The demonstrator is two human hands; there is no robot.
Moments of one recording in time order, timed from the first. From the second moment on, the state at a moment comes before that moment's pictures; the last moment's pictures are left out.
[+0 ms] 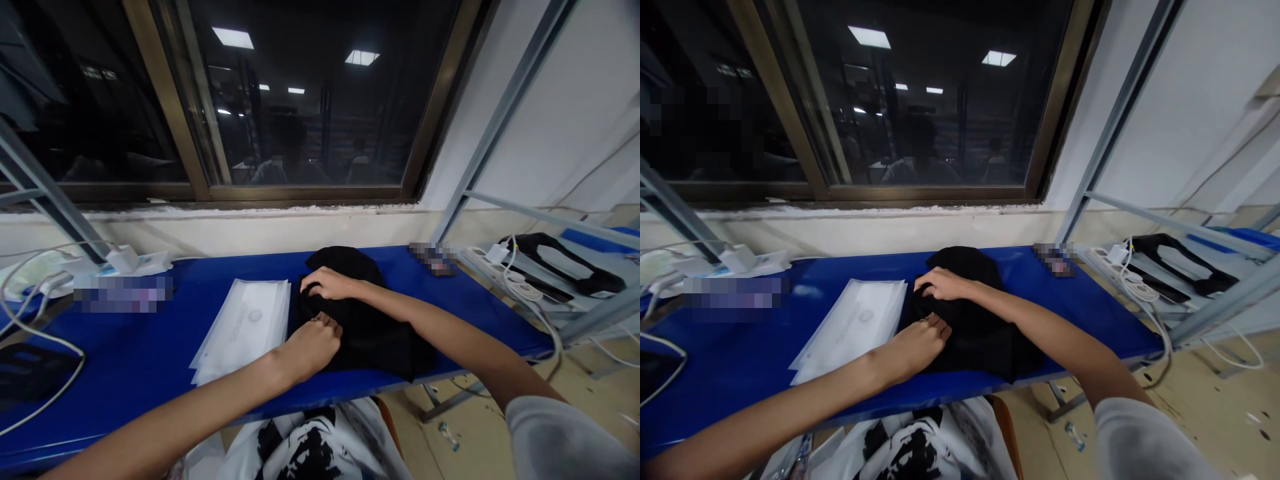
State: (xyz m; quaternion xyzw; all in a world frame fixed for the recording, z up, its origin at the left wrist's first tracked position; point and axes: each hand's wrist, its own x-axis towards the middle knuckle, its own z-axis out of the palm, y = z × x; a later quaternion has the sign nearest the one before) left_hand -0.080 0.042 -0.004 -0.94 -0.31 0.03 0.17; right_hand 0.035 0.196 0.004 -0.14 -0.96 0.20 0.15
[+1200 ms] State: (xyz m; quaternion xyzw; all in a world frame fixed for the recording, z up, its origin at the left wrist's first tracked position) left_hand -0.127 0.122 0.026 -0.90 -0.37 -0.15 -0.19; right_hand 0.120 0.122 0.026 -0.09 -0.99 -0.09 0.08
